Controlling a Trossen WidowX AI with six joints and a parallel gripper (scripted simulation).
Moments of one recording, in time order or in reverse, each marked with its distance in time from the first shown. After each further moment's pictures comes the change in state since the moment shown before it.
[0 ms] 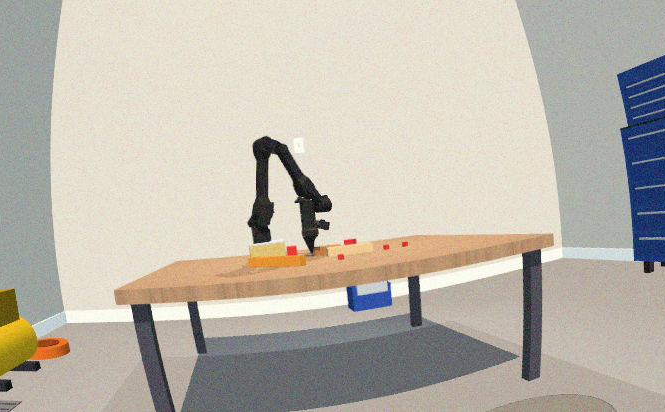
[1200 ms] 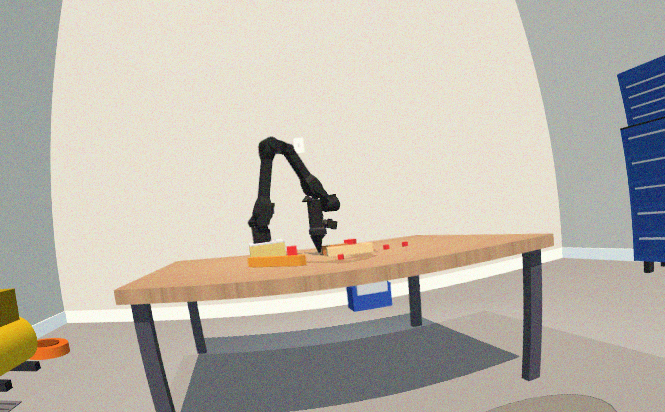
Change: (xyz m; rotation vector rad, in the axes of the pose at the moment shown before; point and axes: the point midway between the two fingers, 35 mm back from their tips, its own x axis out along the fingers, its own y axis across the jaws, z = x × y) arm 0.000 0.000 0.030 0.000 -0.002 0.001
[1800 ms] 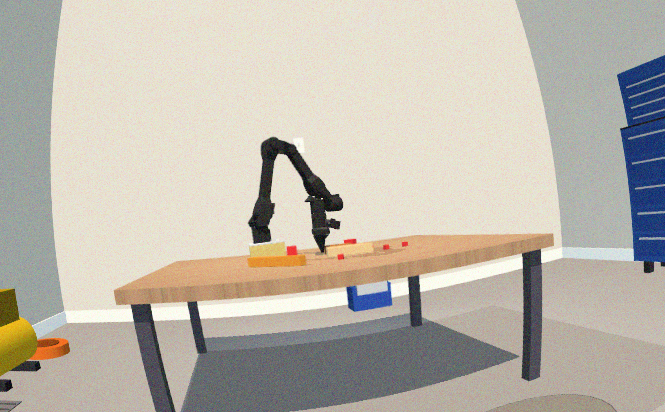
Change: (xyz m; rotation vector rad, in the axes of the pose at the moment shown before) arm 0.001 -0.001 0.012 0.000 -0.002 -0.001
